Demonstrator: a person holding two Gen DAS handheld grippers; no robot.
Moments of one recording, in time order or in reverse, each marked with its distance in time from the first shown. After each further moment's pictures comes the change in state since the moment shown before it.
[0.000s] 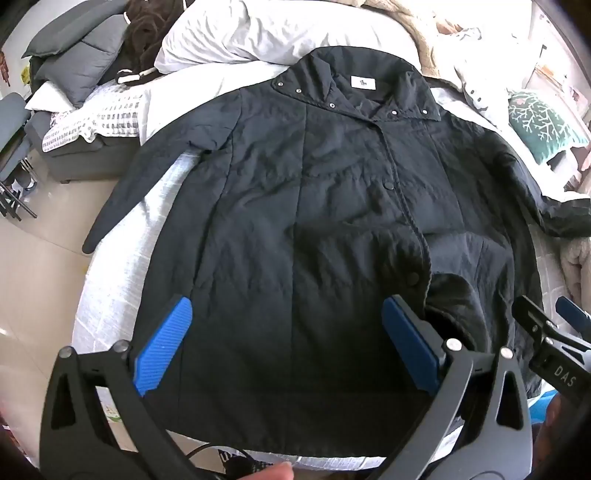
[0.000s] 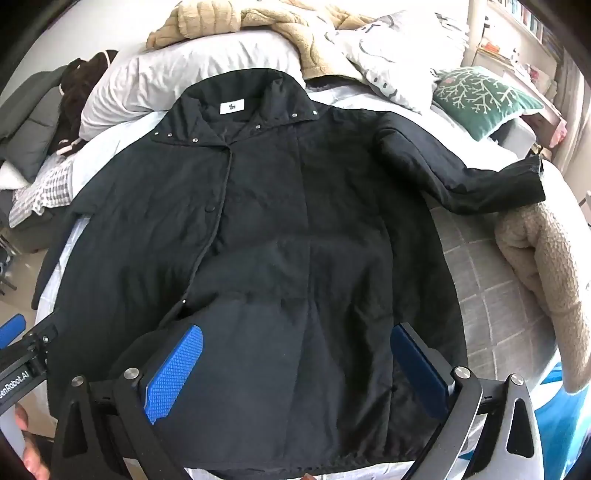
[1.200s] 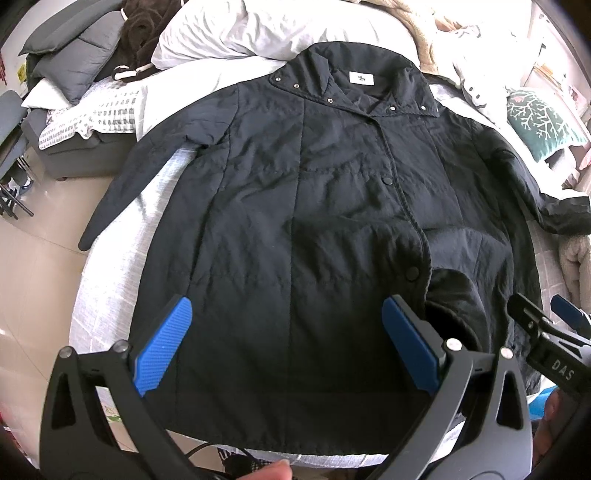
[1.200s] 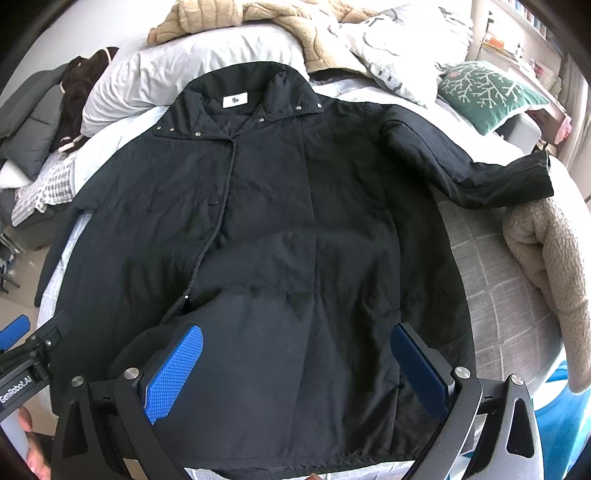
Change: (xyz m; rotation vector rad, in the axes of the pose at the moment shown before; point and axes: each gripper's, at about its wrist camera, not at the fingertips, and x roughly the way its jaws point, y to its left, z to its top) left arm 0.002 0.000 -0.003 0.004 0.017 -0.017; right arm 0.007 0.003 -0.001 -0.010 0.014 -0.005
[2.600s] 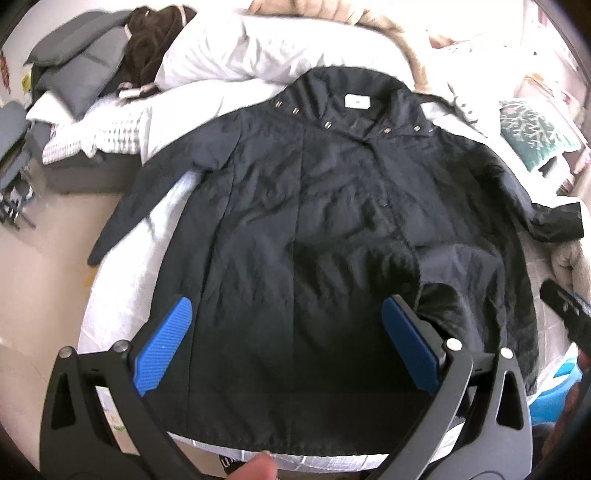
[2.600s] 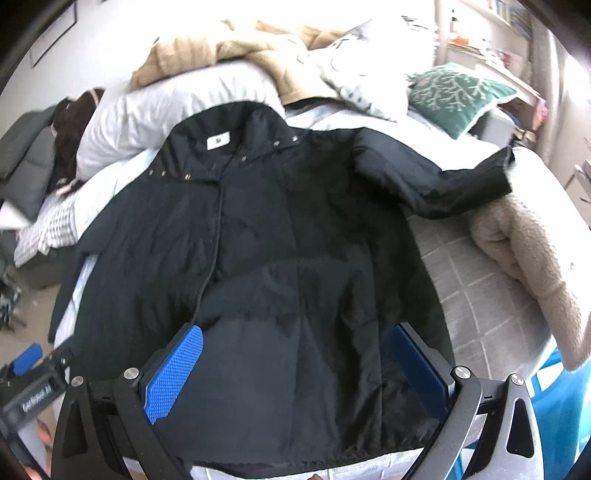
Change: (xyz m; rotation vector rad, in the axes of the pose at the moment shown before) left arm -0.027 0.005 0.001 0.018 -0.097 -0.007; right arm -0.047 -0.023 0.002 0.129 -0.111 0.009
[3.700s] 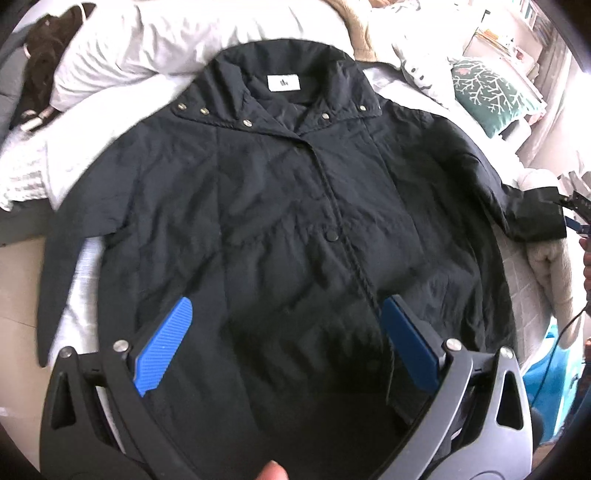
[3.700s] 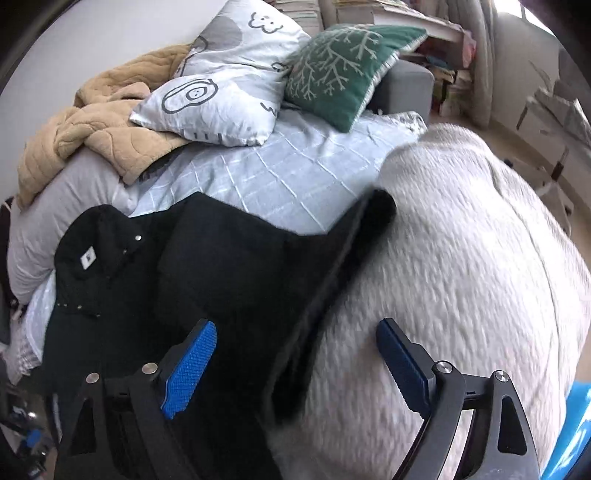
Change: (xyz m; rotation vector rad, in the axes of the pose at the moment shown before) left arm 0.096 -0.040 0.105 0.175 0.177 -0.258; right arm 0.069 -0.273 0.174 0.294 0.042 -0.104
